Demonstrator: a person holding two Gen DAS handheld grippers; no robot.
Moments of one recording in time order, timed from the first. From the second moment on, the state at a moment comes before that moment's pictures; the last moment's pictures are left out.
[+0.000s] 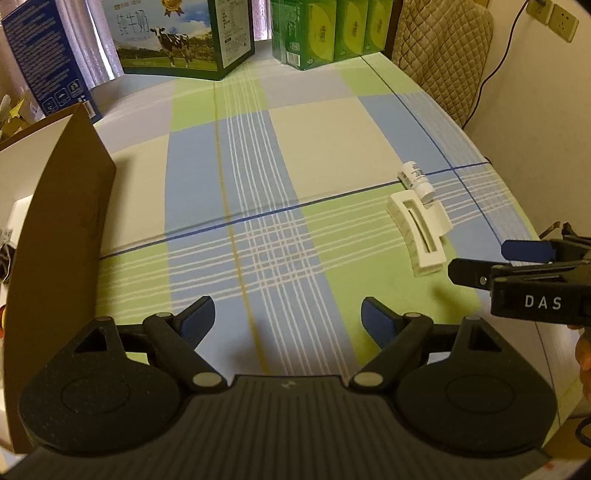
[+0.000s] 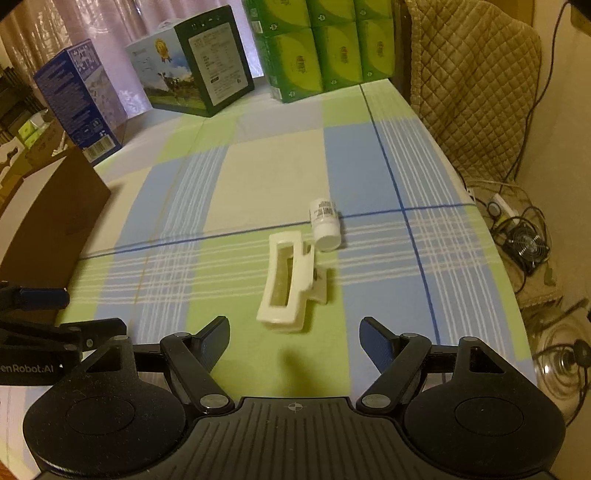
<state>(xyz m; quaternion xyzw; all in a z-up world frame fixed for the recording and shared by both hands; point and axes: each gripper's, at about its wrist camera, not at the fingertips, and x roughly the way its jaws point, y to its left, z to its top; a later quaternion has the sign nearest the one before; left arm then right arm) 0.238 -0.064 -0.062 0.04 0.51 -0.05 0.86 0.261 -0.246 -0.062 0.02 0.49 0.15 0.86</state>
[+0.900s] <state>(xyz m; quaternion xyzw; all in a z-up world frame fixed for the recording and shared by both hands) 0.294 -0.066 -0.096 0.05 0.54 -0.04 0.84 0.310 -0.217 -0.110 -0.04 0.50 0.15 0.85</state>
